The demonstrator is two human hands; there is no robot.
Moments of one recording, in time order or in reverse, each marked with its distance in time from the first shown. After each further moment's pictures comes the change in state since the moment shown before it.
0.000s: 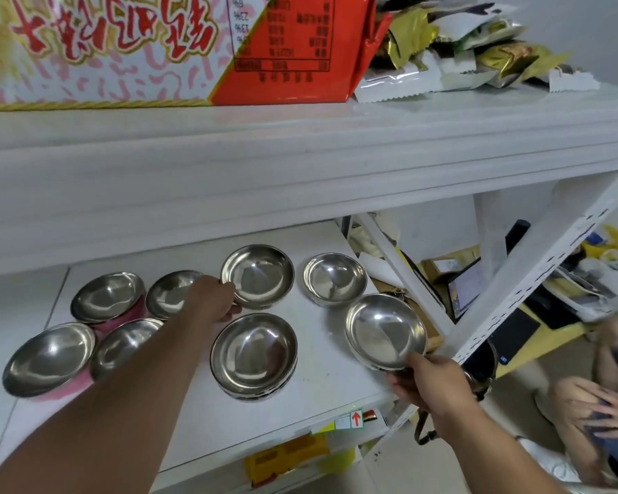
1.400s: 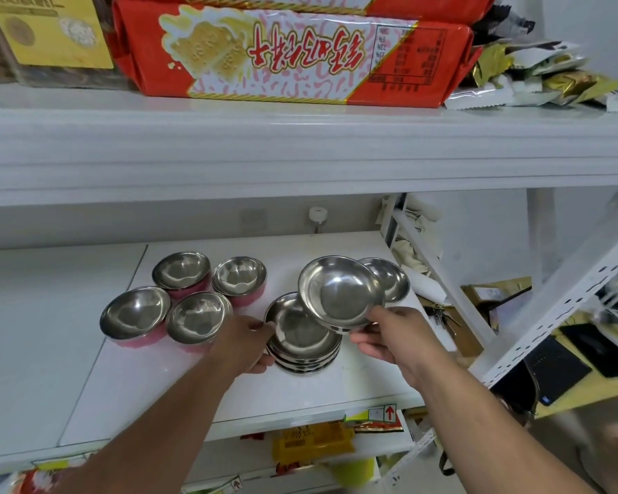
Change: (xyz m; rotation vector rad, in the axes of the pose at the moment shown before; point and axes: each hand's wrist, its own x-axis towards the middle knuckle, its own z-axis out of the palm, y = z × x) left_hand -0.127 -0.062 -0.050 -0.028 -0.086 0.029; right_hand -0.066 -0.045 0.094 -0.075 -0.404 -0.164
